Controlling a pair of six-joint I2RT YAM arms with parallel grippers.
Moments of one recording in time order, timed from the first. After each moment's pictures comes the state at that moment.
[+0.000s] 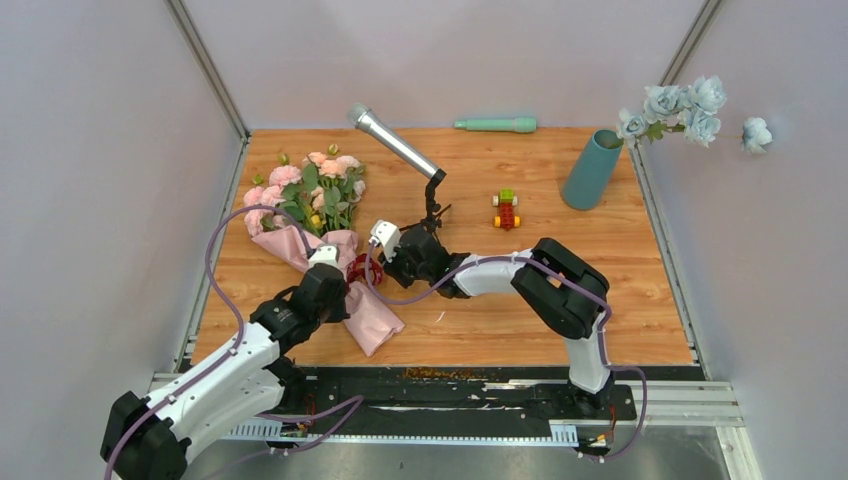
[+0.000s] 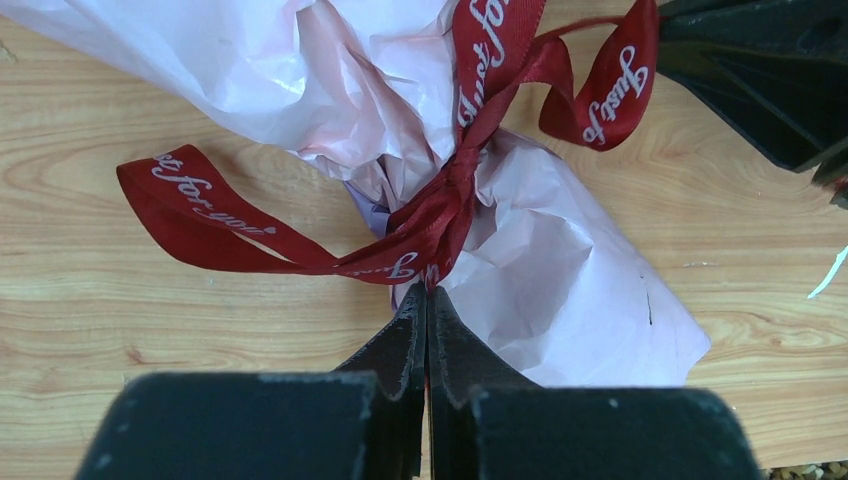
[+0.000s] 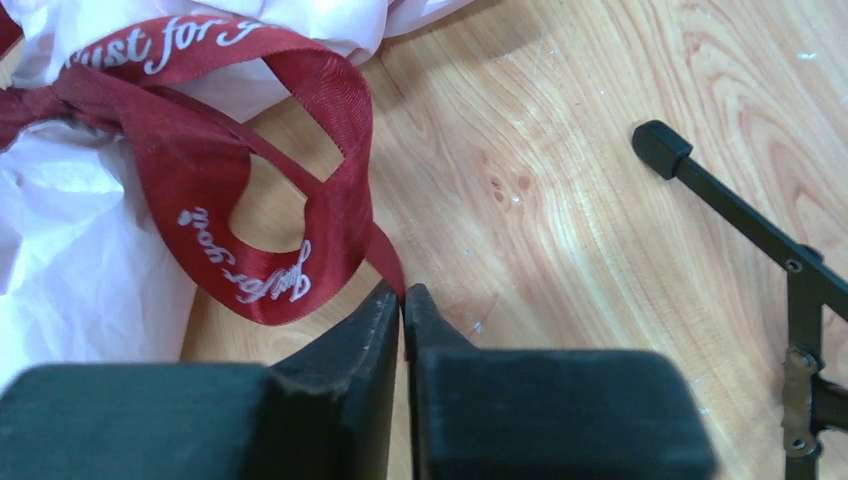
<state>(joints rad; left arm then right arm) -0.62 0.77 0.43 -0.52 -0.30 -0.56 0.94 1.99 1.10 0.33 -0.10 -0.09</state>
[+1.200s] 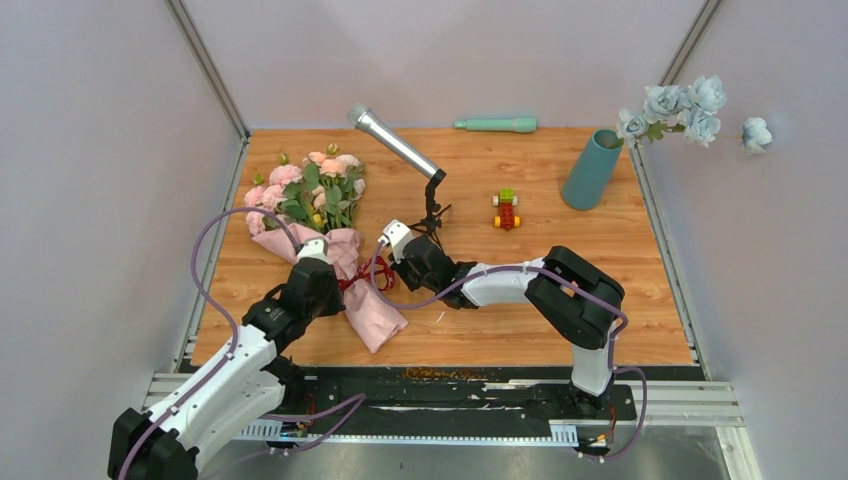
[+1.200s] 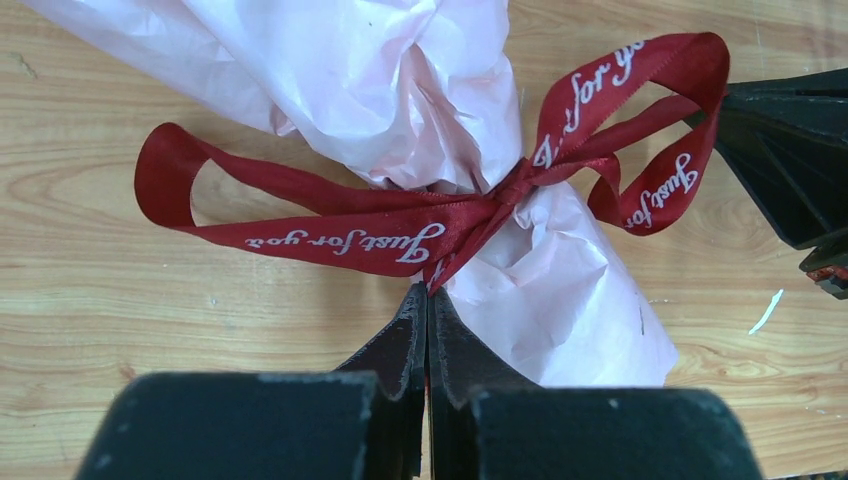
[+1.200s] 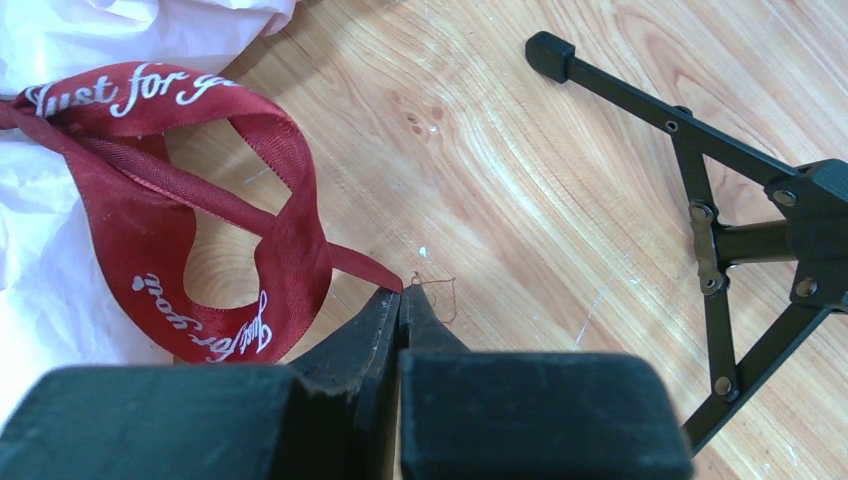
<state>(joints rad) -0.49 0.73 0.43 -0.48 -0.22 -0.55 0.97 1.89 1.01 0.31 0.15 0.01</state>
